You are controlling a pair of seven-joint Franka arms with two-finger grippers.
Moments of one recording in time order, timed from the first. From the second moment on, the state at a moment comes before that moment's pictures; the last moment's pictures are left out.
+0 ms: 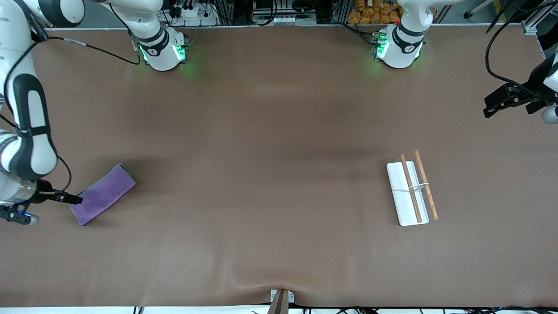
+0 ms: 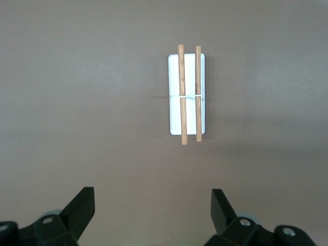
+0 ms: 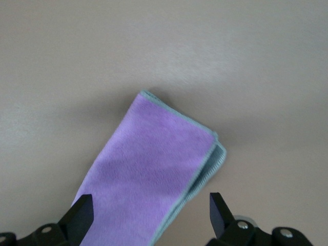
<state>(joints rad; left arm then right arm) 0.07 0.03 -0.14 -1.47 0.05 1.49 -0.13 -0.24 0.68 -0.08 -1.52 0.09 2.16 -0.10</state>
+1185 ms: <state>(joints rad) 0.07 0.03 -0.15 -1.46 0.05 1.49 -0.13 -0.32 0.81 -0.09 -1.52 0.19 2.22 -0.27</state>
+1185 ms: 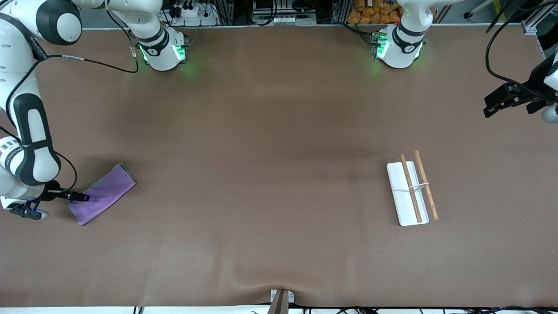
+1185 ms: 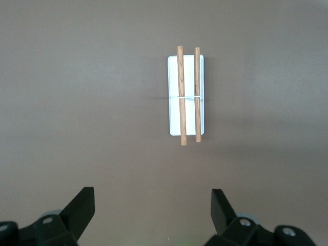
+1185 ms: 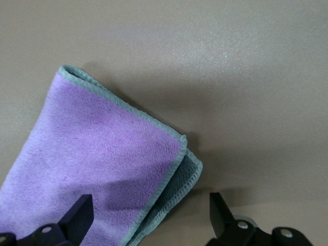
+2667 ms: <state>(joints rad) 0.07 0.03 -0.15 -1.47 0.05 1.49 -0.13 -0.29 0.74 -0.07 -1.47 0.20 2.16 -0.35</state>
